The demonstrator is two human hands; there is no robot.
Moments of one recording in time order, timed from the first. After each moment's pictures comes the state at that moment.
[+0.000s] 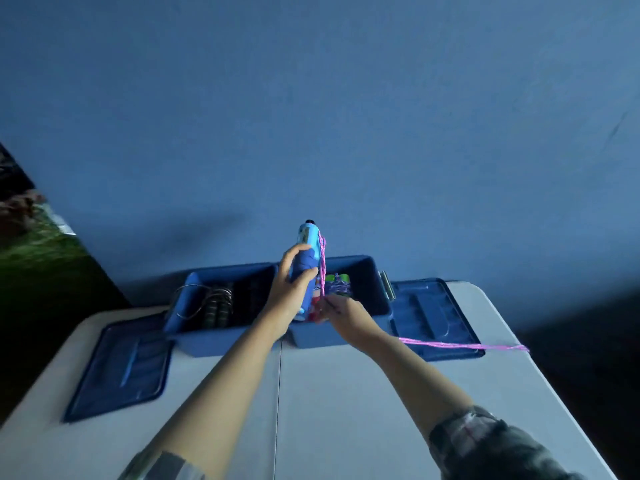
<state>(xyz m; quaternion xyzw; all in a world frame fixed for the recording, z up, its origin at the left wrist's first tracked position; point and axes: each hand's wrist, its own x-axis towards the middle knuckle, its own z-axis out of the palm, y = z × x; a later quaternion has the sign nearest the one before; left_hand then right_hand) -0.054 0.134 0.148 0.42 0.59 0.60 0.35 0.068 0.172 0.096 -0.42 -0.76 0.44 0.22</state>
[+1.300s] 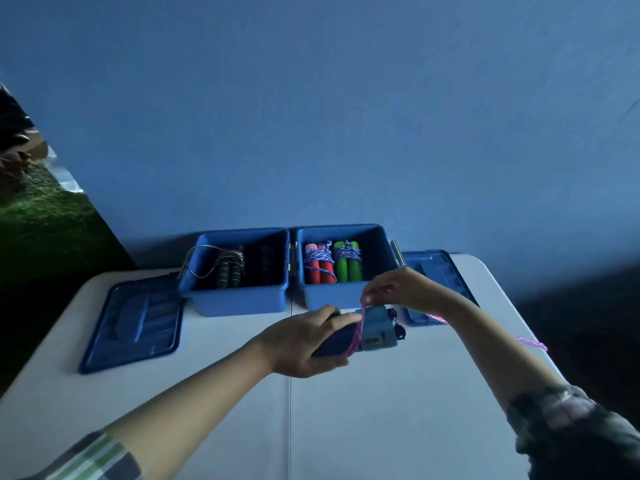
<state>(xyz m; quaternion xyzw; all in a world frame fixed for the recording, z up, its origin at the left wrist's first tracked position) -0.089 0.031 0.086 0.86 0.45 0.17 0.15 0.129 0.152 0.131 -0.34 -0.81 0.47 0.12</state>
